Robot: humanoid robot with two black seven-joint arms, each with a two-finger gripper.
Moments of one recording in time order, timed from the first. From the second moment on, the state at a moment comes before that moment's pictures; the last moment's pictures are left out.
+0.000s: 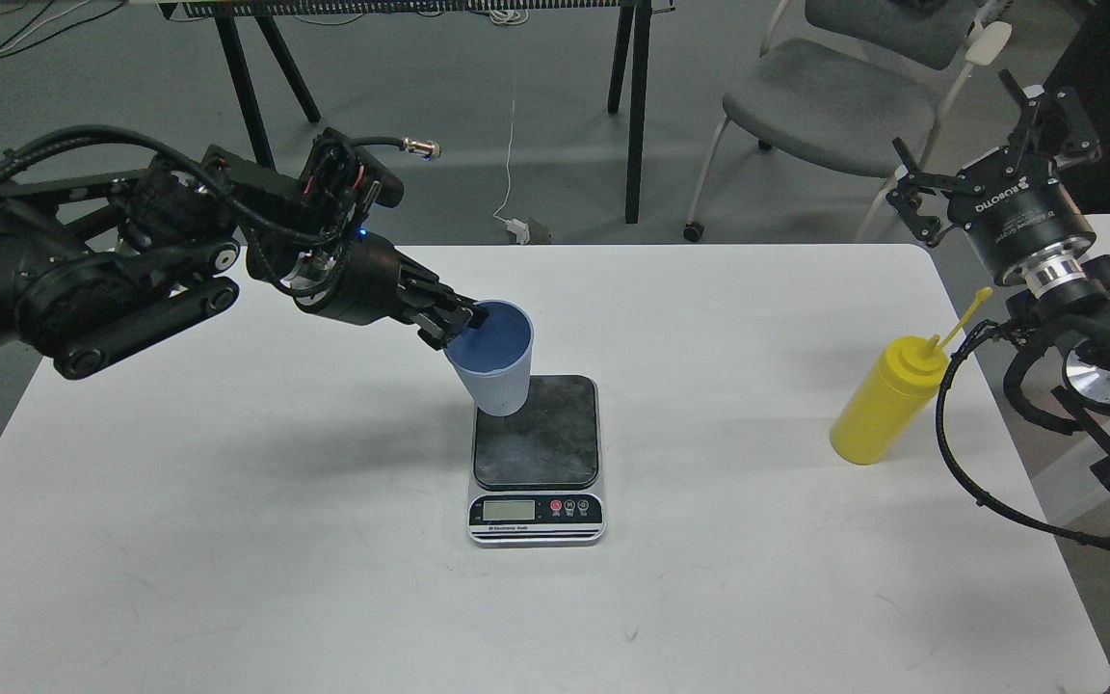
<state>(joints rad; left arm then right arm) -1.27 0.49 -0.07 -1.09 1.79 -0.49 -0.49 0.66 -0.50 0.85 0.83 0.22 0.49 0.23</state>
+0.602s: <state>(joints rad) -1.21 0.32 -0.06 -0.91 1.80 -0.49 -0.49 0.62 -0.52 0.86 0.84 0.22 0.49 0.24</state>
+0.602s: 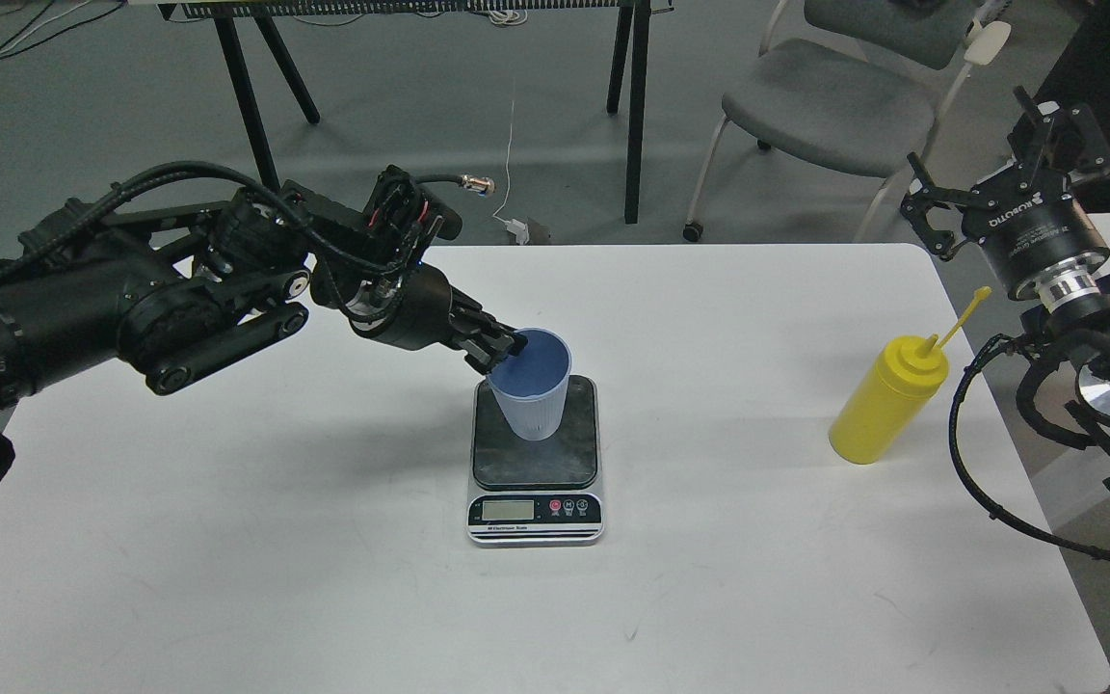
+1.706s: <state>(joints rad) -1.20 0.27 -0.07 -0.88 1.66 -0.49 -0.49 0.62 -0.52 0.86 0.84 0.22 0.49 0.24</state>
